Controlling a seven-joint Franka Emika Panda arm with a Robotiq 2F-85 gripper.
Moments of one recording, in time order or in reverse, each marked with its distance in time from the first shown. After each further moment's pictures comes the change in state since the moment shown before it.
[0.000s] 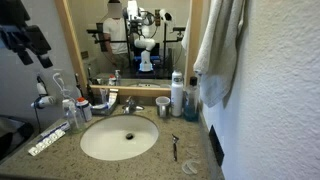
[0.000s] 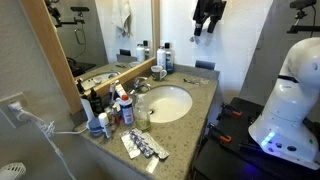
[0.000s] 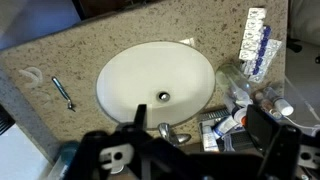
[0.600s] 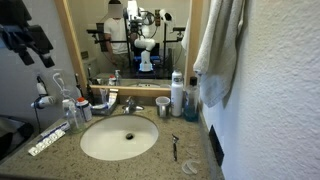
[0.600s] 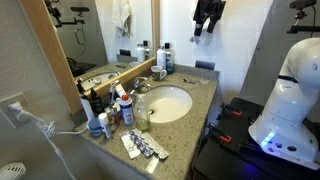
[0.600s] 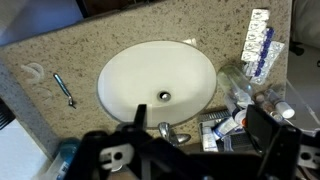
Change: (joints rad) arm 0.000 0.009 -0.002 0.005 -0.014 0.000 -0.029
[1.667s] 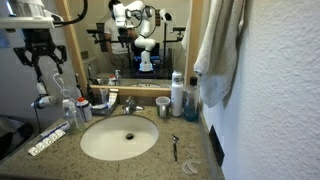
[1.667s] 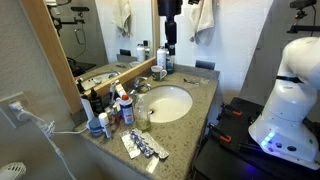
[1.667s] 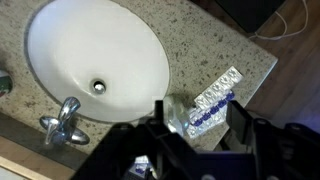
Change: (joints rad) arm 0.178 0.558 -0.003 0.312 -0.063 0.005 -0.550
